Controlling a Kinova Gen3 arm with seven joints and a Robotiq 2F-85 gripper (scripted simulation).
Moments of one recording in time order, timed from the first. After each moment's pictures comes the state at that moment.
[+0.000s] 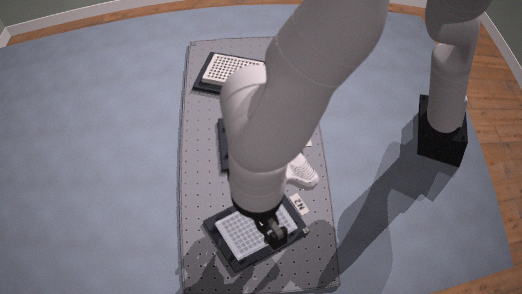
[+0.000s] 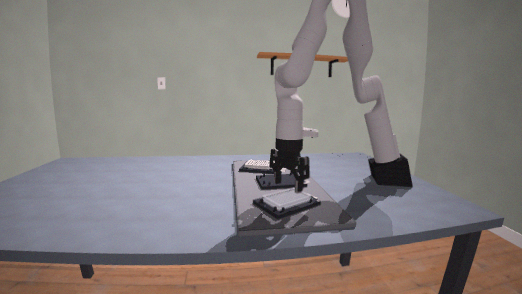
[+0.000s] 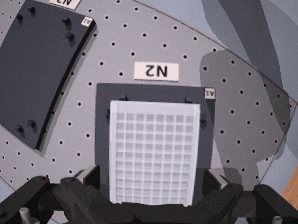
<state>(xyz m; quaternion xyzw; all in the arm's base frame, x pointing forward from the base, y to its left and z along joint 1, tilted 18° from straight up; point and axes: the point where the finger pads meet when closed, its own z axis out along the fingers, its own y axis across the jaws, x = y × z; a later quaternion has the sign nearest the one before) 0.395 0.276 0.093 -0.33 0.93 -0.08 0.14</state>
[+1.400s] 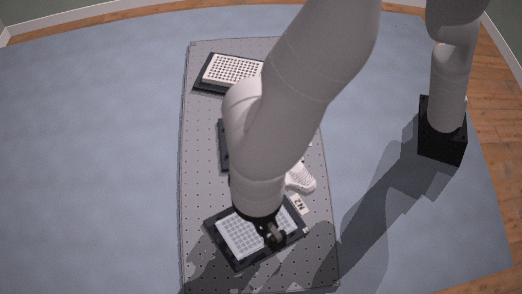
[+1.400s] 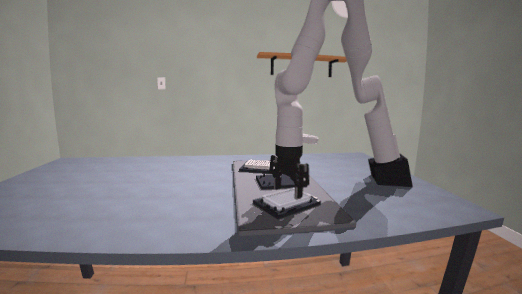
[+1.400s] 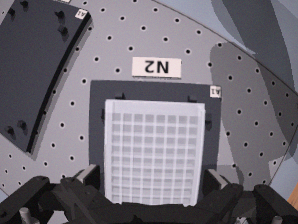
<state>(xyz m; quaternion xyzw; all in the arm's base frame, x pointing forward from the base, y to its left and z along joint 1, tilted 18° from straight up) 0.400 0.275 0.076 -0.33 0.93 -0.08 0.14</state>
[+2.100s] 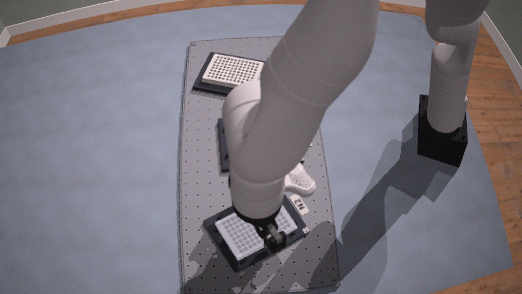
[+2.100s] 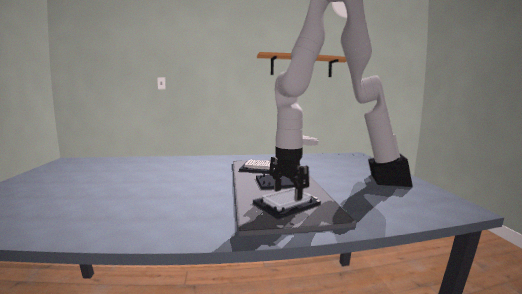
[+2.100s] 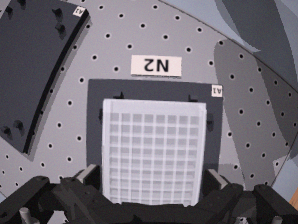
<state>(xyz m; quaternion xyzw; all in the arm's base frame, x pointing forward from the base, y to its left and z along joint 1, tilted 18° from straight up) 0.402 0.276 0.070 -0.33 0.93 -0.07 0.14</state>
